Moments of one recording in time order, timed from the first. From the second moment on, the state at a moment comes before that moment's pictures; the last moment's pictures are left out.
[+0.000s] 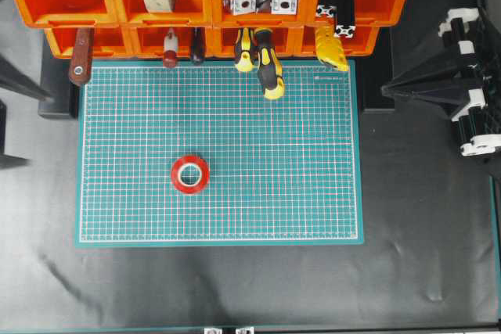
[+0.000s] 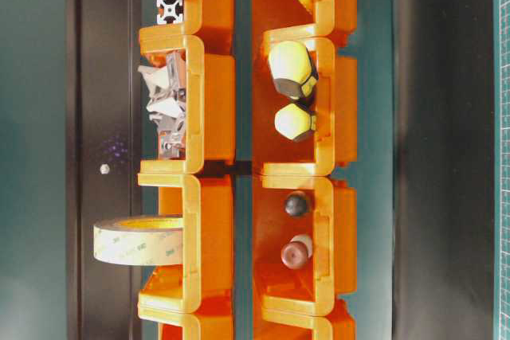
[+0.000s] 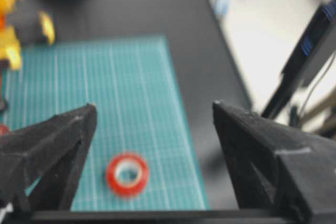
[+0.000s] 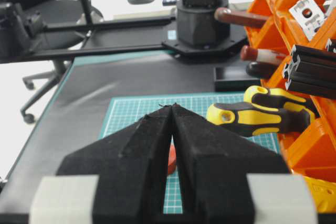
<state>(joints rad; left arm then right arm) -0.24 -0.98 0.80 0.08 0.42 -0.17 0.07 -0.97 1.19 0.01 -0.15 0.08</state>
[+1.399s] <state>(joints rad) -0.23 -1.25 1.02 0.08 0.30 -0.16 0.07 -1.00 1.19 0.01 -0.18 0.08</state>
